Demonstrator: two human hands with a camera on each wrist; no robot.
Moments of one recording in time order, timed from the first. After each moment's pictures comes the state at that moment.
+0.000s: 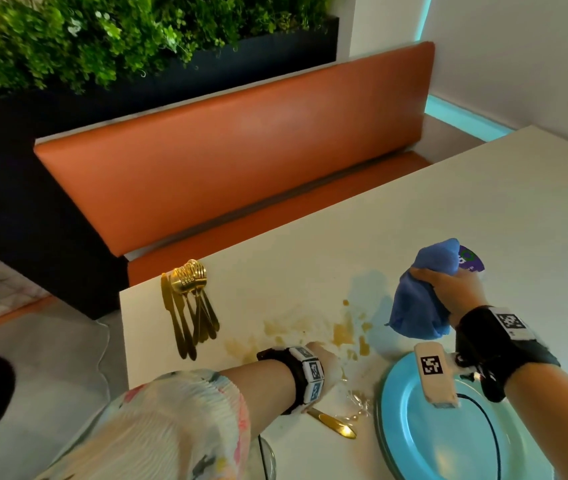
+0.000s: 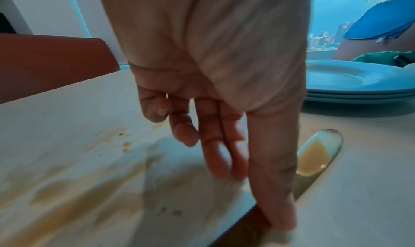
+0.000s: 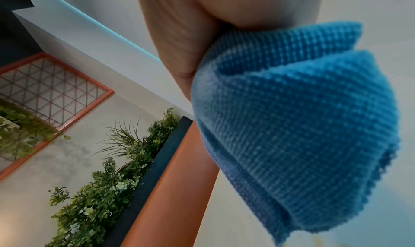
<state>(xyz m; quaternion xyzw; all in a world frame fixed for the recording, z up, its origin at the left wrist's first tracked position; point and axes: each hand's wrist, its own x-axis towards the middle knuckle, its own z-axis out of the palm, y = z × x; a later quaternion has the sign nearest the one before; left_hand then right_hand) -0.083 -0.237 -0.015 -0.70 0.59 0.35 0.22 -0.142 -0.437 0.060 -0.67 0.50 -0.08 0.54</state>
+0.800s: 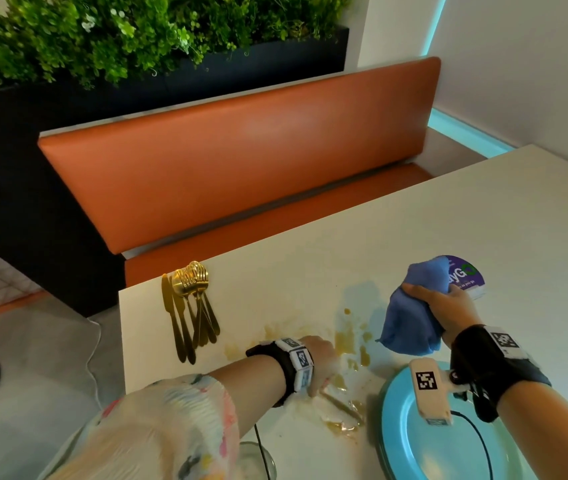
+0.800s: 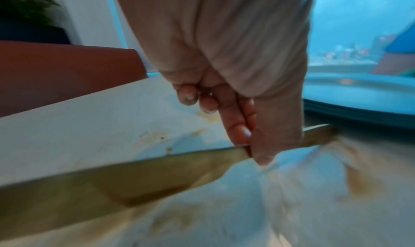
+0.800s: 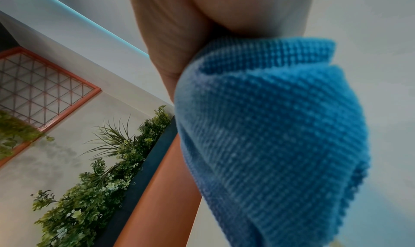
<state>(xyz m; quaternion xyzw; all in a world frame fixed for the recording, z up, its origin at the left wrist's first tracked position) -0.058 -0.233 0.000 -0.72 0.58 0.36 0.15 -0.140 -0.427 0.047 -0.67 0.49 -0.10 0.55</state>
